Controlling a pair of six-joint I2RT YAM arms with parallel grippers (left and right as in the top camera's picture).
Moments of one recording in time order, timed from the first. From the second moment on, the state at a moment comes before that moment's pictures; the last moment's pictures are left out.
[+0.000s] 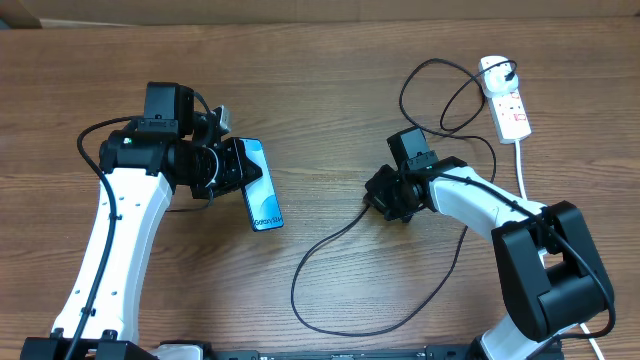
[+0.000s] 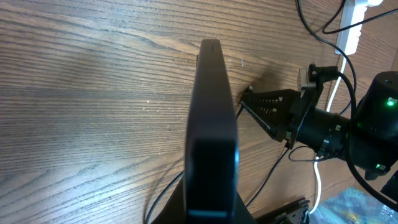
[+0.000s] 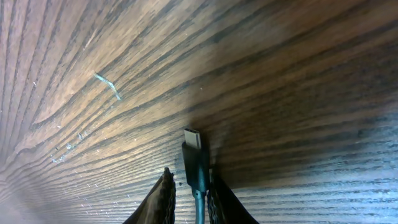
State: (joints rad) left arm -0.06 1.47 1.30 -1.07 0.52 -0.36; right arm 0.38 1.81 0.96 -0.43 -0.31 1.03
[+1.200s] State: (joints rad) left arm -0.06 1.47 1.30 -1.07 0.52 -0.36; right arm 0.39 1.82 0.96 -0.39 -0.32 0.98
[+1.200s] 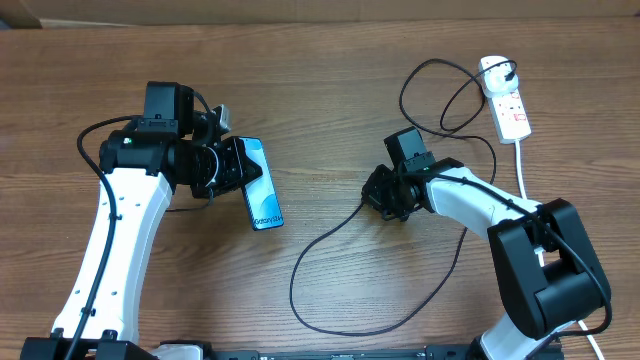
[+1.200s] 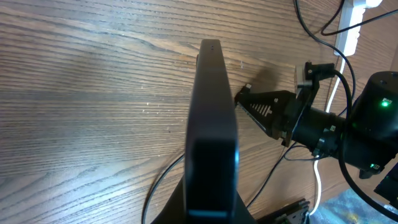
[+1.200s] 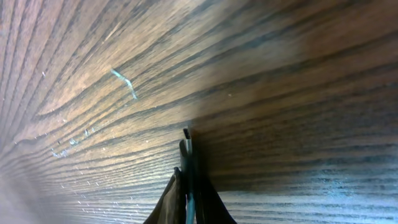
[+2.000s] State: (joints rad) left arm -0.06 1.47 1.30 -0.95 0.63 -0.36; right arm 0.39 1.61 0.94 -0.34 -0.79 0.70
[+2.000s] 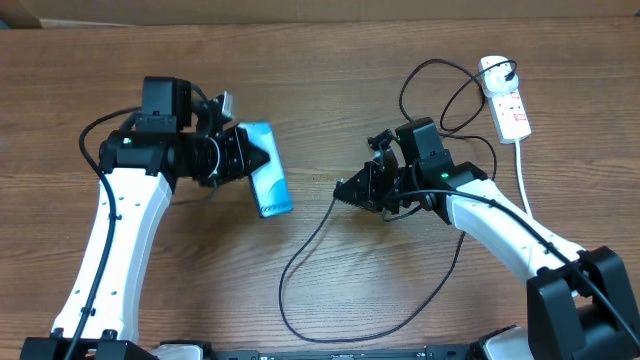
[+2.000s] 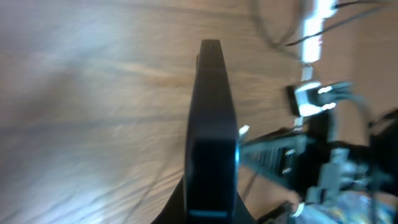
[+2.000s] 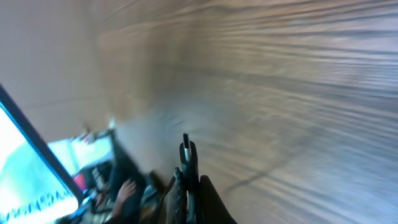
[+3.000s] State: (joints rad) left arm 0.06 1.47 1.30 -0.64 1.11 -0.57; right arm 0.52 1.61 0.94 0.25 -1.44 0.85
